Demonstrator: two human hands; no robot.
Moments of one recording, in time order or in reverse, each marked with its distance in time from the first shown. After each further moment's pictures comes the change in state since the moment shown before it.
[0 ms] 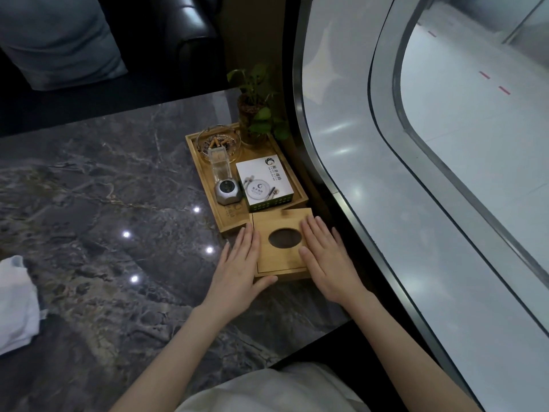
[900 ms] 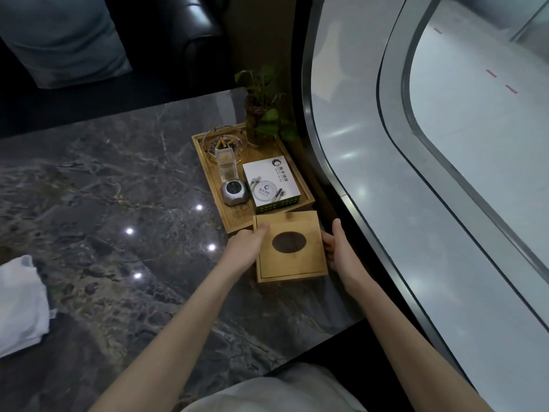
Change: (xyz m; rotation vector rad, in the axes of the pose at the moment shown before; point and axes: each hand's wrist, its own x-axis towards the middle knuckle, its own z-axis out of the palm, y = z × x) left_hand 0.045 0.009 -0.038 -0.804 -0.073 -0.561; right_hand 0.021 -0.009 -0.010 1.008 -0.055 0.625
